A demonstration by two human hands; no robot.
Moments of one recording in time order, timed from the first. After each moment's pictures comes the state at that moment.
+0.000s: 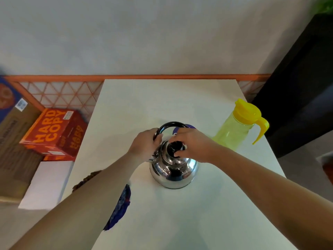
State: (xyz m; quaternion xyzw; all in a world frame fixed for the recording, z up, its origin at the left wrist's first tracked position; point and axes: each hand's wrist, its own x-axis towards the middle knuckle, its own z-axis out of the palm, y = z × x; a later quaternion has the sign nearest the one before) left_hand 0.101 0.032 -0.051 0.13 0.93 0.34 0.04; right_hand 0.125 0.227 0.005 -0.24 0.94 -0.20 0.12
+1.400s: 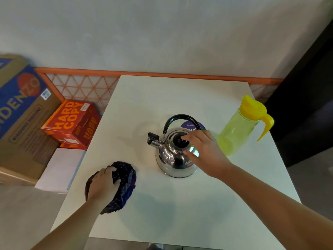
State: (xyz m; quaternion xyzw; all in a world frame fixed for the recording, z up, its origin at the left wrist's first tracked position) left_hand 0.254 -0.096 -0.137 -0.15 0.97 0.18 0.10; right_hand 0.192 0.241 -0.017 -0.24 0.94 -0.24 -0.09
